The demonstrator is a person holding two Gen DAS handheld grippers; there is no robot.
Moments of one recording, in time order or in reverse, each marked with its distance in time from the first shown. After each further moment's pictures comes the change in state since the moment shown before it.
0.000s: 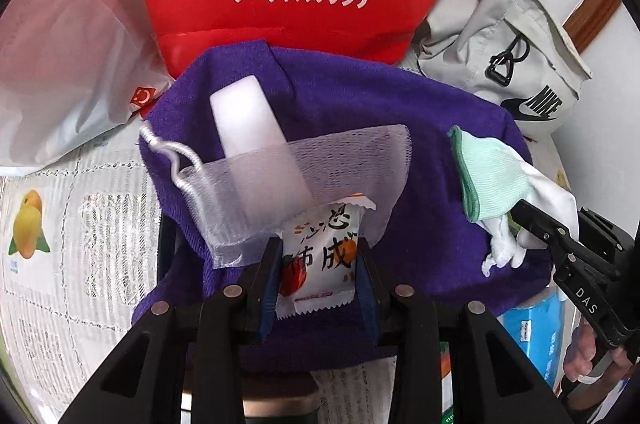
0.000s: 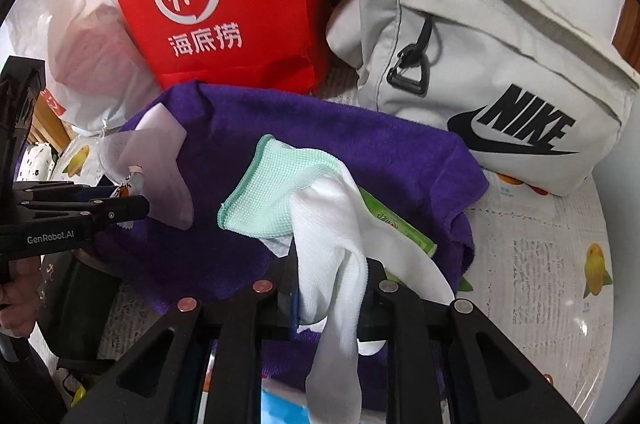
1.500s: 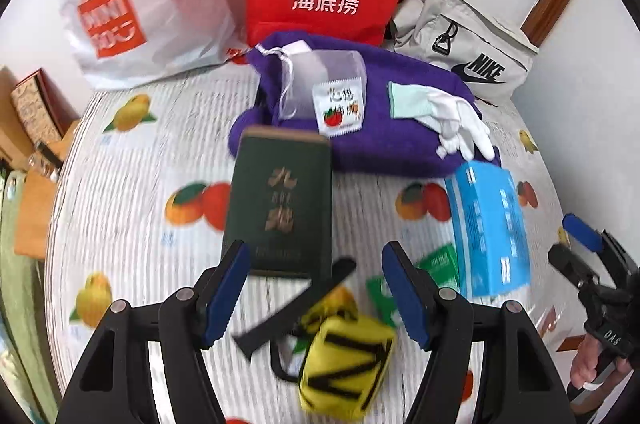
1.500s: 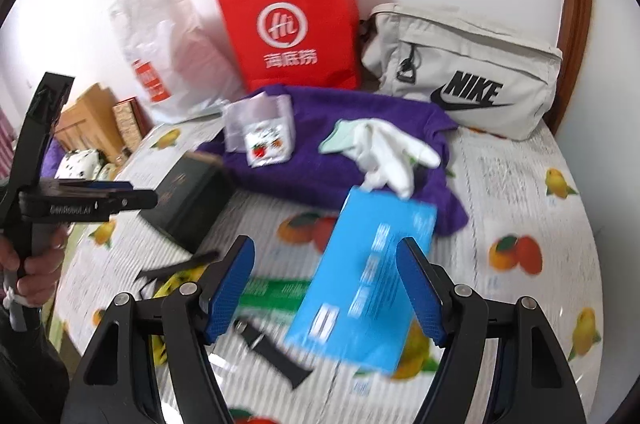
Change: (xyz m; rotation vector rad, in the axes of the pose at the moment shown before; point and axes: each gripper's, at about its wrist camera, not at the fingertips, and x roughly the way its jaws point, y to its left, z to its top) left arm -0.142 0.004 -0.156 -0.026 -0.096 0.045; right arm -0.164 0.043 -0.136 0.015 -0.143 0.090
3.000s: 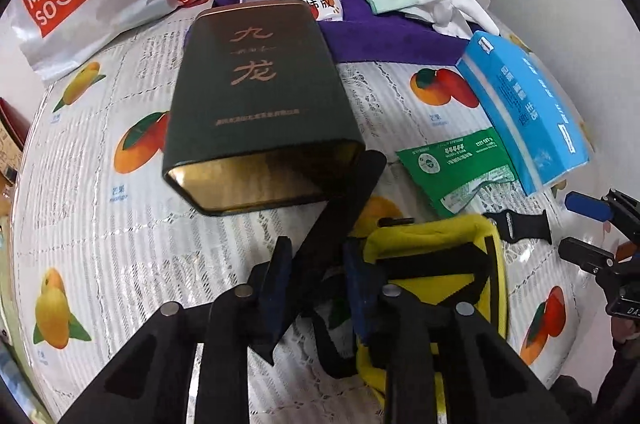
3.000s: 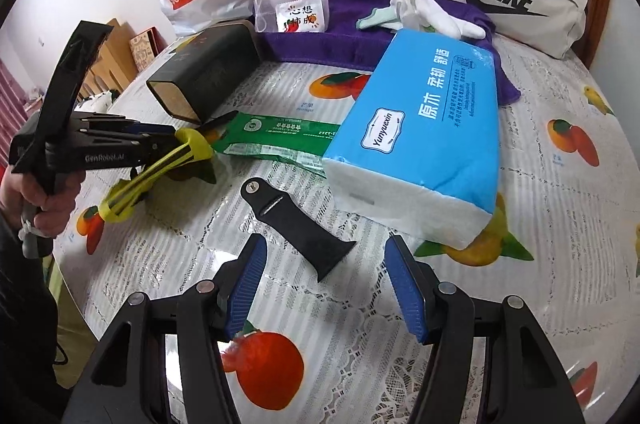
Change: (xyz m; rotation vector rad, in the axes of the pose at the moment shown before) left arm 0.076 0.012 -0.060 0.240 0.071 -0.018; right arm 0.042 0.019 -0.107 -0.043 0.162 0.051
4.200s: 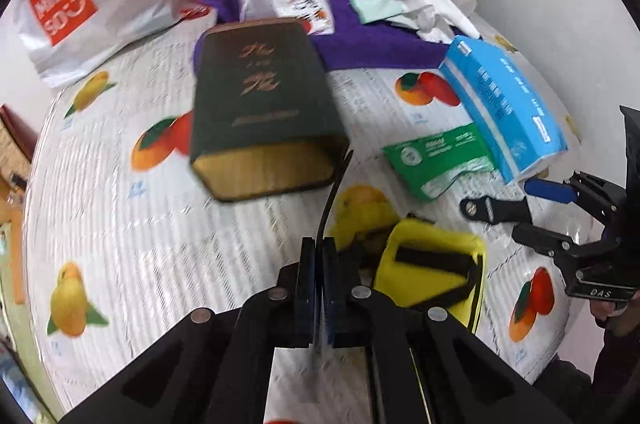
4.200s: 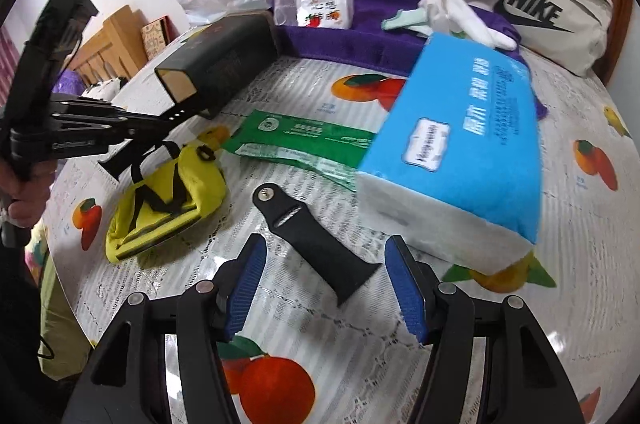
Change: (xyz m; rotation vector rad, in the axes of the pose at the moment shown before) left arm -0.026 0.003 -0.012 0.011 -0.014 -0.017; right arm 0.021 0.014 0.006 -0.072 -0.005 0.021
